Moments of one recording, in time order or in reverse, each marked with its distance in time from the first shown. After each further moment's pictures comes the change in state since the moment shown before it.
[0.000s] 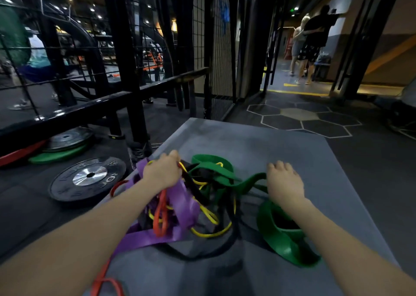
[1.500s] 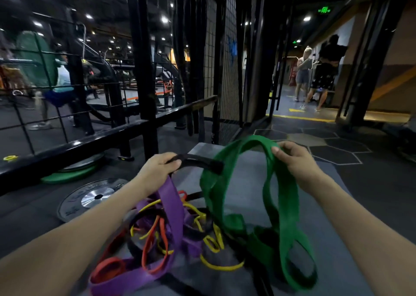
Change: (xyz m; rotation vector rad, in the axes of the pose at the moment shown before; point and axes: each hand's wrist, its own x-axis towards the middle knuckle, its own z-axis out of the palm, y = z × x) left_hand -0.002 -0.026 -0.073 -0.848 0.102 0.187; right_hand 0.045 -0.001 -0.092 1.344 0.107 -0.081
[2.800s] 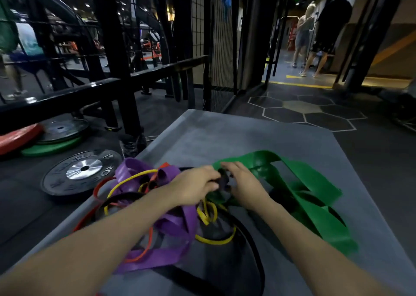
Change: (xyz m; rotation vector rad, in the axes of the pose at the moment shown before) left_hand -0.009 -0.035 0.131 0.652 -0.515 0.202; right_hand -0.032 0.127 0.085 -0.679 -0.376 -0.149
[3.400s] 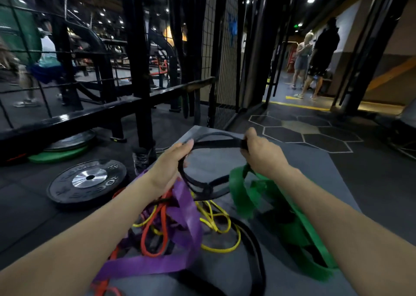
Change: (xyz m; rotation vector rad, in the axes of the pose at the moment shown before) left_hand -0.045 0.004 -0.076 -1.270 0.535 -0.163; right_hand 0.019 -0.072 -0.108 -0.375 0.237 0.000
